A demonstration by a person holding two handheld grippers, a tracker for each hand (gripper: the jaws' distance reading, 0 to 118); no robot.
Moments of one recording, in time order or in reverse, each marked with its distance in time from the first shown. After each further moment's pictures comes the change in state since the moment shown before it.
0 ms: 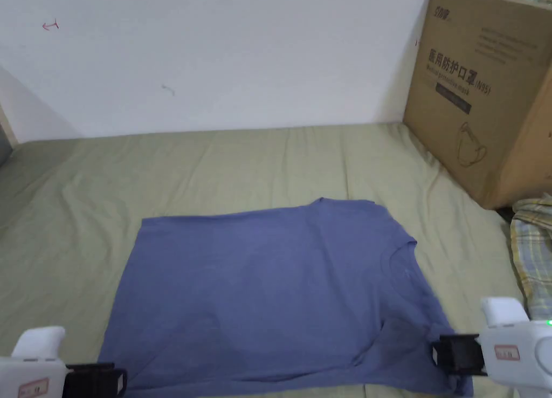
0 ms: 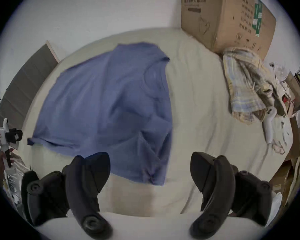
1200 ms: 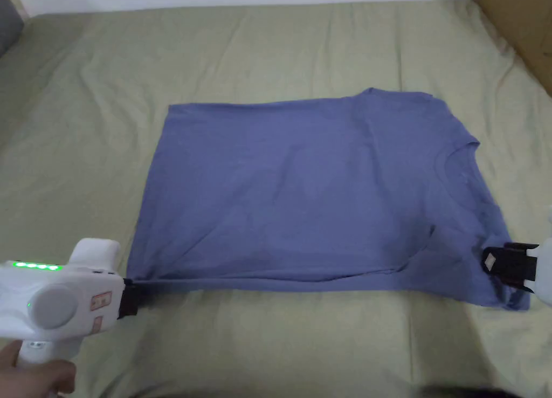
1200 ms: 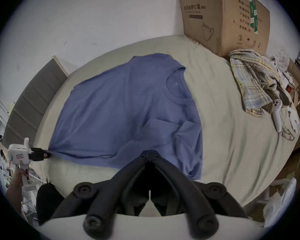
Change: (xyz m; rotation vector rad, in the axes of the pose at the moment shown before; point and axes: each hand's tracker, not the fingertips) left arm 0.002 -0.024 -0.047 -0.111 0.154 -0.125; right arm -0.049 -0.016 0.008 0.029 0.068 -0.086
